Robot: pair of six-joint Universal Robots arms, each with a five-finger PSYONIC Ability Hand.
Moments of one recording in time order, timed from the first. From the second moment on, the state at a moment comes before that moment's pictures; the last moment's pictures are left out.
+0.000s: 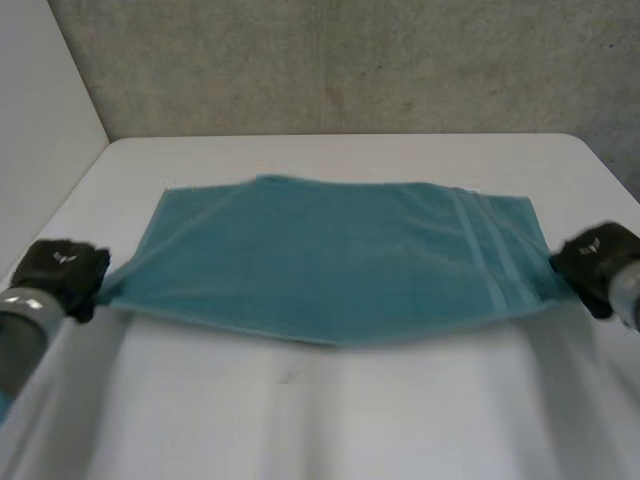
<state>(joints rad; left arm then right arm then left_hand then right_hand) 4.68 -1.72 -1.91 3.23 -1.53 3.74 1.64 -1.34 1.66 0.23 1.53 2.16 1.11 1.20 1.19 1.20 0.97 0.98 1.18 1.19 1.19 0.99</state>
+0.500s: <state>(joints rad) 4.60 -2.11 -1.42 3.33 -1.46 3.73 1.68 -0.97 1.29 0.09 1.55 2.21 1.11 1.20 1.19 1.20 0.97 0.98 1.18 1.19 1.19 0.99</state>
